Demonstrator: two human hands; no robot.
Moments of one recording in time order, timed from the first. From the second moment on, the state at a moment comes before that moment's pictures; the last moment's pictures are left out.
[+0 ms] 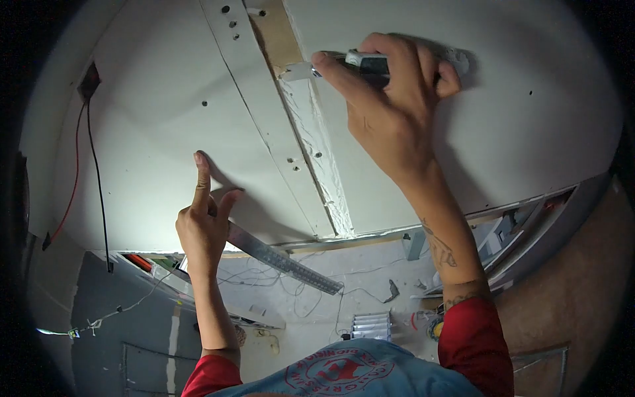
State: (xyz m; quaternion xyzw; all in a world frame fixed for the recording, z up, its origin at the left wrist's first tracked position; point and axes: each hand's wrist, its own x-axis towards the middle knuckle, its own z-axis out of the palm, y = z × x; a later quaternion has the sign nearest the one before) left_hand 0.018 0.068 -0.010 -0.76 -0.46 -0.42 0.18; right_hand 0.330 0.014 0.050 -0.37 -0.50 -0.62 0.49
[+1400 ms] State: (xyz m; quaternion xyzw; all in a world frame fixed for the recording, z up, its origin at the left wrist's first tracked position) left_hand 0.018 0.071 -0.011 -0.76 -0.45 -0.43 0.18; right_hand 0.324 0.021 0.052 -0.36 -0.49 -0.60 0.51
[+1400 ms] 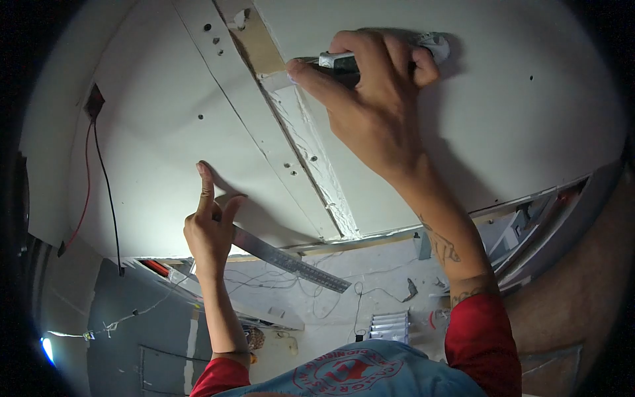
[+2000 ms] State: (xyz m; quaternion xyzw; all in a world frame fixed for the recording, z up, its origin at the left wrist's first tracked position) left_hand 0.021 0.061 -0.002 -0.76 -0.48 -0.40 0.19; right_hand 0.320 0.018 0.047 -0.37 -0.49 -0.57 0.54
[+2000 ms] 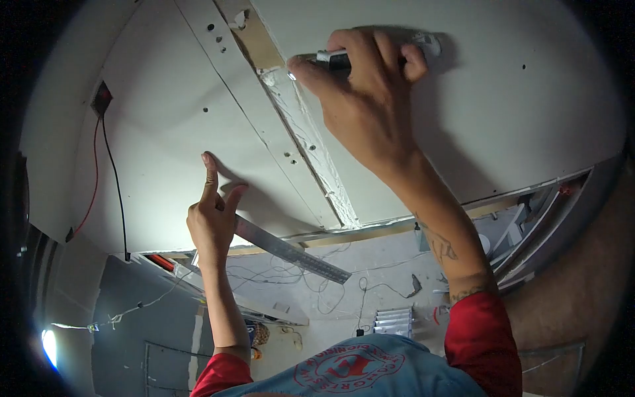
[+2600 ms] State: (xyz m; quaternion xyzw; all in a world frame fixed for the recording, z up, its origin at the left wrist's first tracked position) left_hand 0.064 0.046 0.042 -0.72 -0.36 -0.51 0.30; right_hand 0.344 0.027 0.096 -0.28 -0.60 -0.50 0.55
